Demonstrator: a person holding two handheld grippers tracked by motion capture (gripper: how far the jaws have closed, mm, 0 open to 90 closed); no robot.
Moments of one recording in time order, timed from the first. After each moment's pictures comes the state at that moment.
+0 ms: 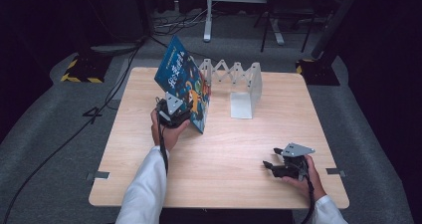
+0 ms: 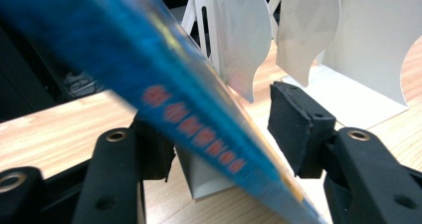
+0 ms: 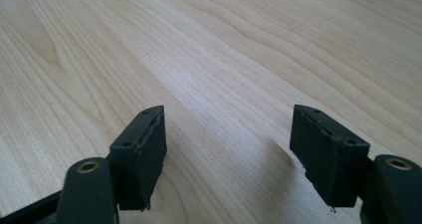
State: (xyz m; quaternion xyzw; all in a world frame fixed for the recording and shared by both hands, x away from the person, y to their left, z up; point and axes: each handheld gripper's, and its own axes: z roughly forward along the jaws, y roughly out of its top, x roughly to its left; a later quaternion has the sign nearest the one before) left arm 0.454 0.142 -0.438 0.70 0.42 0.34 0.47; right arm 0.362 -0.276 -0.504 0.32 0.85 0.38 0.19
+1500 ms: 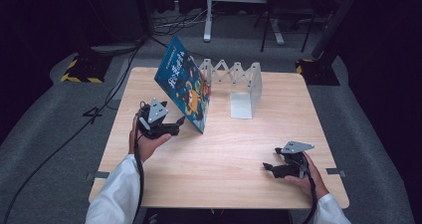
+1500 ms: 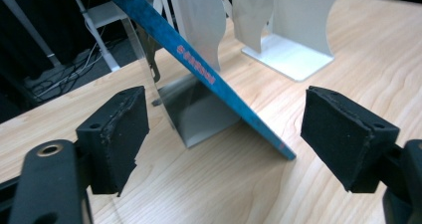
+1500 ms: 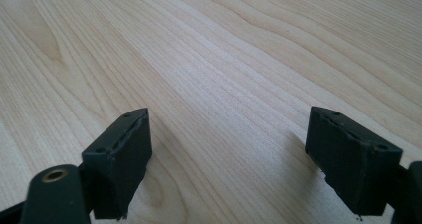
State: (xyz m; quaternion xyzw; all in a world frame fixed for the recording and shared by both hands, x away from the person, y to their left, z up) left arm 0.403 0.183 -0.405 0.77 0.34 0.29 0.45; right arm 0.370 -0.278 -0.503 0.34 0.85 0.37 0.15
